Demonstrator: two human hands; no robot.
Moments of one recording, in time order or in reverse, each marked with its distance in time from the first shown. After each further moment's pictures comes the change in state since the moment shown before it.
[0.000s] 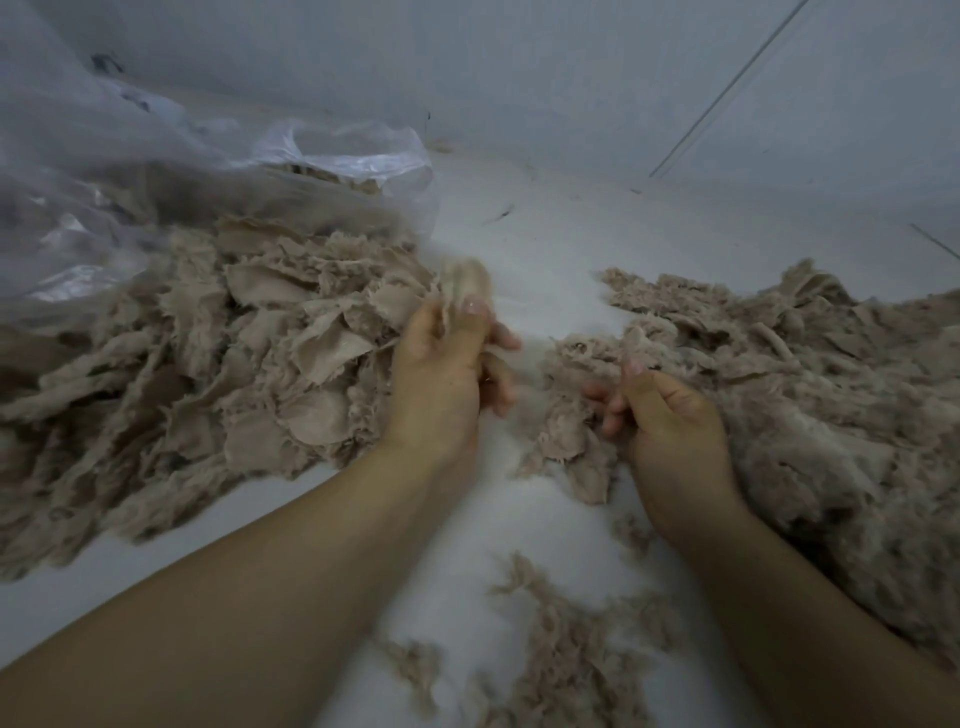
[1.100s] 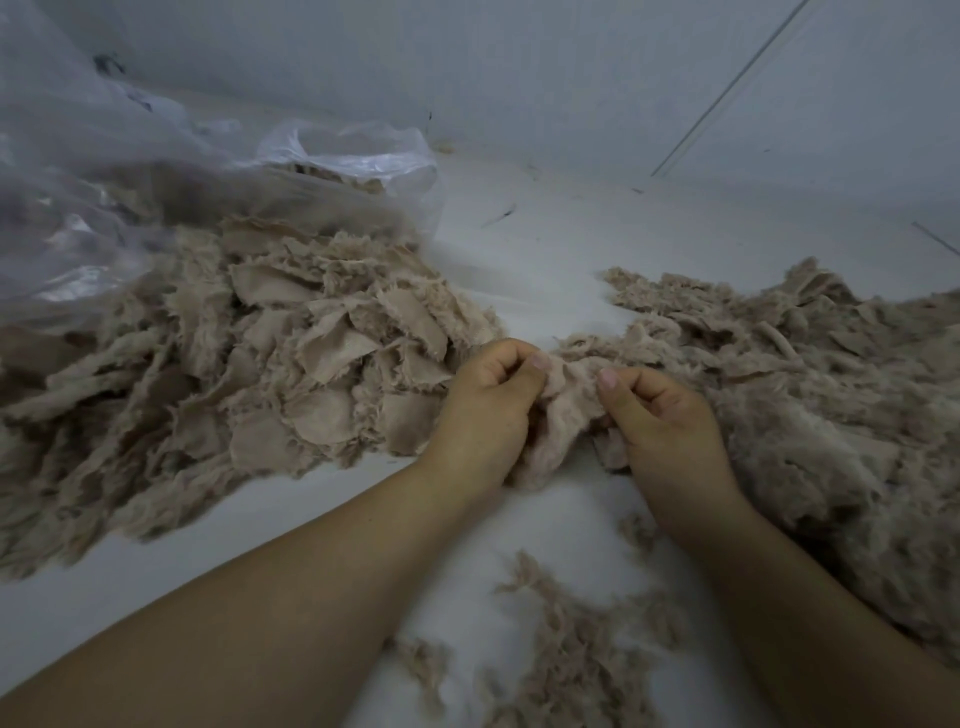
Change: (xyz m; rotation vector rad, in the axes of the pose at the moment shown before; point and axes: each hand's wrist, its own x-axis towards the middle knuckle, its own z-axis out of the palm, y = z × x) left_hand -0.014 -0.017 0.008 0.357 -0.169 -0.033; right_hand -0.007 -0.010 0.000 -0.171 -0.077 -0.012
